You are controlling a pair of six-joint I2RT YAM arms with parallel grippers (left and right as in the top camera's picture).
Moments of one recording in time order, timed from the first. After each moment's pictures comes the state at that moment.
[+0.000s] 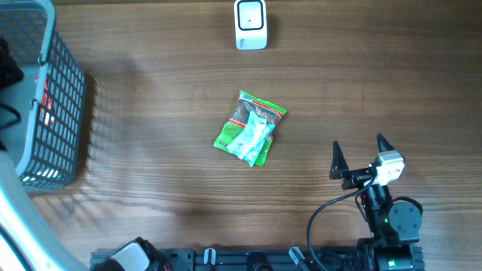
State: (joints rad) left arm 0.58 1.37 1.72 -0.87 0.30 -0.03; right arm 0.06 0.01 0.01 0.00 -0.11 0.04
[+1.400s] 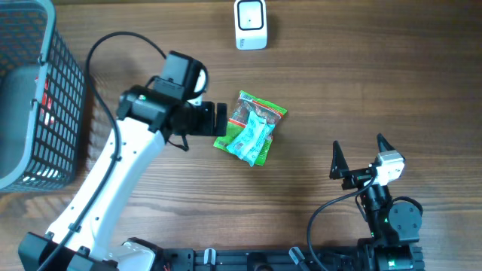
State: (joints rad) left arm -0.39 1.46 1.33 -1.08 0.08 -0.31; right arm 0.06 0.01 0.01 0.00 -0.11 0.04
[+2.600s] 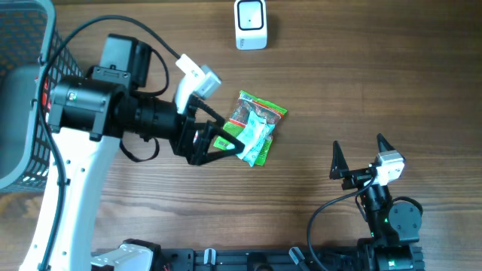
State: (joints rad) left arm -0.24 1.42 1.67 -1.53 1.02 0.40; right arm 0.06 0.01 0.01 0.00 -0.11 0.04
